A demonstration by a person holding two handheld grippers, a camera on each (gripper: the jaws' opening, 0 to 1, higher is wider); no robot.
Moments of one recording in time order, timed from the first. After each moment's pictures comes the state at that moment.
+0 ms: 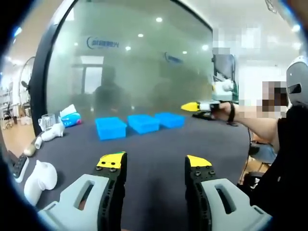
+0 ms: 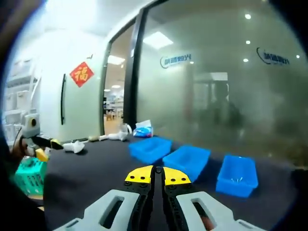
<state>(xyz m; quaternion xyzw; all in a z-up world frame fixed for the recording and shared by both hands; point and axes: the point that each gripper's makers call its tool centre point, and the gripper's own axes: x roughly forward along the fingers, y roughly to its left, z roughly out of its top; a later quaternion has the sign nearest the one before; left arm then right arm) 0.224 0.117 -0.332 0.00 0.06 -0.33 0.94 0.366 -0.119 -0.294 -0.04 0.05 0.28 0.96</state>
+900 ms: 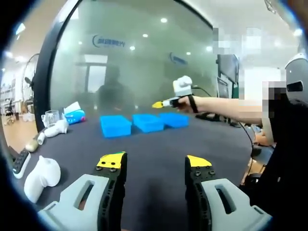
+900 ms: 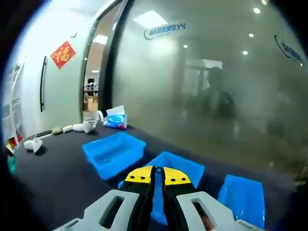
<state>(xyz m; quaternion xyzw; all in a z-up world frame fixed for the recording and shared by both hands) 0.231 0.130 -0.338 -0.01 0.06 -0.32 0.95 0.534 -0.103 -0.320 -0.10 0.13 0.22 0.96</state>
